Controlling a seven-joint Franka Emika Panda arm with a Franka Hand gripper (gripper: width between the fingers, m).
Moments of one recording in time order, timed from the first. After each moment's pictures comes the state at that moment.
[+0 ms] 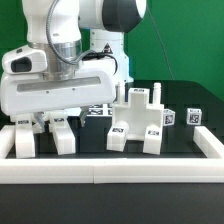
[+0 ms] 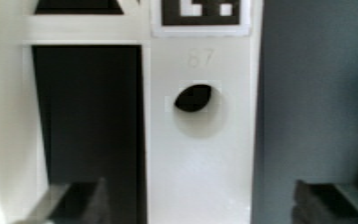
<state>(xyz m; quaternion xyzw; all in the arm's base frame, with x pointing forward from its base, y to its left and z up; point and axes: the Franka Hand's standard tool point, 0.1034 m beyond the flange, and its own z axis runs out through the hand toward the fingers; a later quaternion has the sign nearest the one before) 0.518 -0.113 0.027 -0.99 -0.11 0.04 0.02</state>
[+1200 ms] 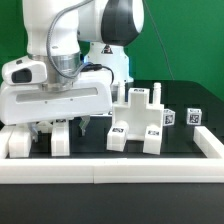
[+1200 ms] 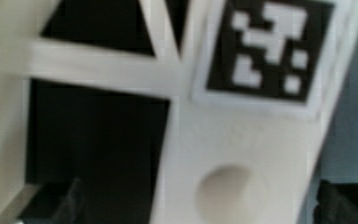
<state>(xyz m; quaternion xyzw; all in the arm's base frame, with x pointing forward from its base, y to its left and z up) 0.518 -0.118 0.006 -0.99 -0.12 0.04 0.01</state>
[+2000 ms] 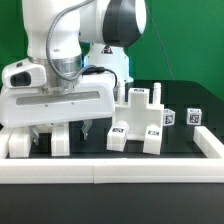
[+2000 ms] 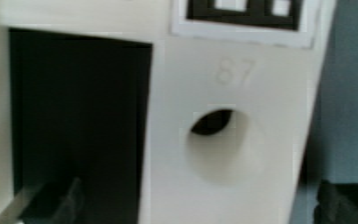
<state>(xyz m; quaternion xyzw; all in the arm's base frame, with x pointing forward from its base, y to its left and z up) 0.524 -0.117 0.004 -0.99 -0.10 0.04 0.01</state>
